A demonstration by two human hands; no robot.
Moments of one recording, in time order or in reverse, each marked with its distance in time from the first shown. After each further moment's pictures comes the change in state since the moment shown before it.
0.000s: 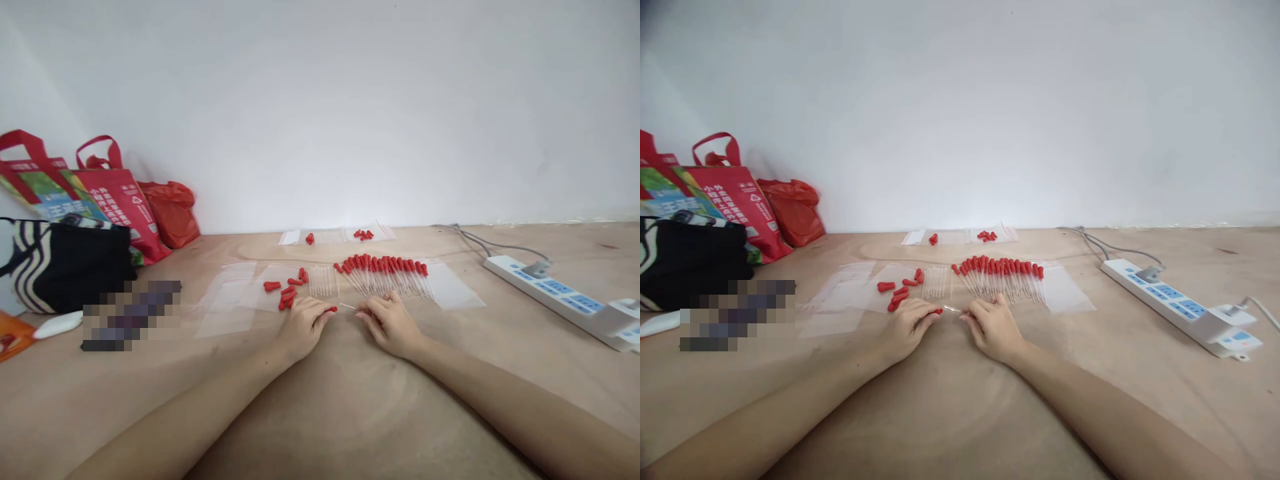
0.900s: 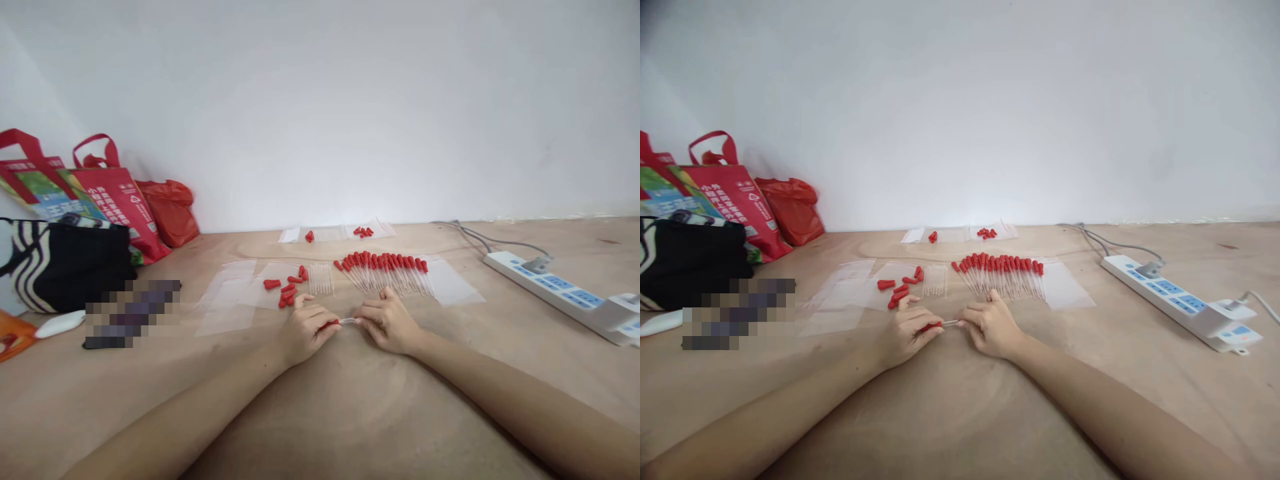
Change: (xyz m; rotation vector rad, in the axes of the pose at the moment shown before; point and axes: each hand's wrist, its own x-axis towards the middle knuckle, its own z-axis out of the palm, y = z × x) left_hand -0.006 0.006 -0.004 0.028 -0.015 0.239; right_hand 0.007 0.001 -0.005 0.011 -0.181 -0.101
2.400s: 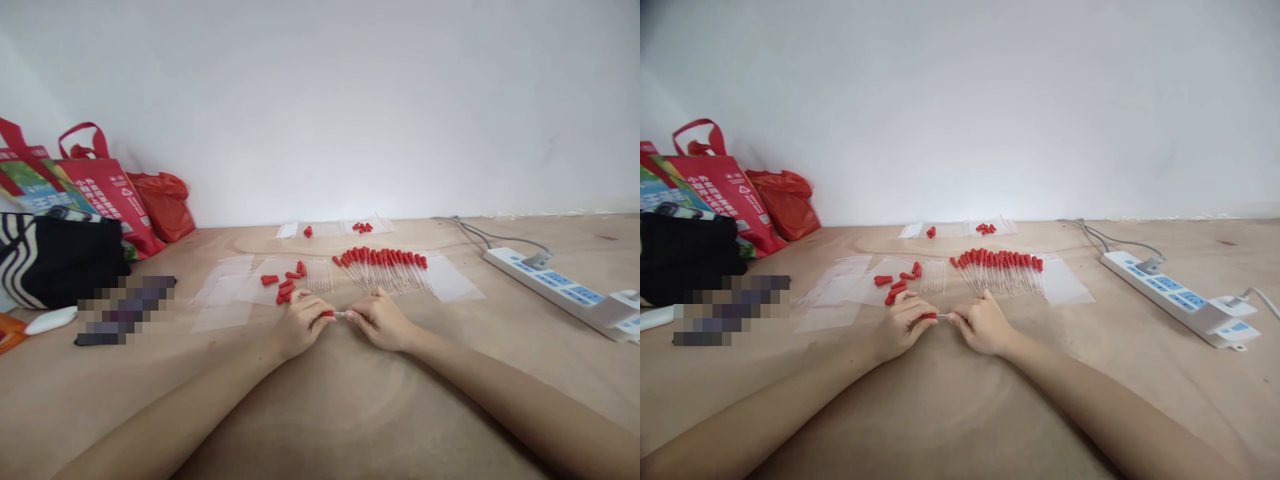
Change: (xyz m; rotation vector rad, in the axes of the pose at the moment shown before) left_hand 0.003 -0.001 -0.005 -0.037 -0.018 -0.074; right_hand 0.011 -0.017 -0.004 0.070 -0.165 0.159
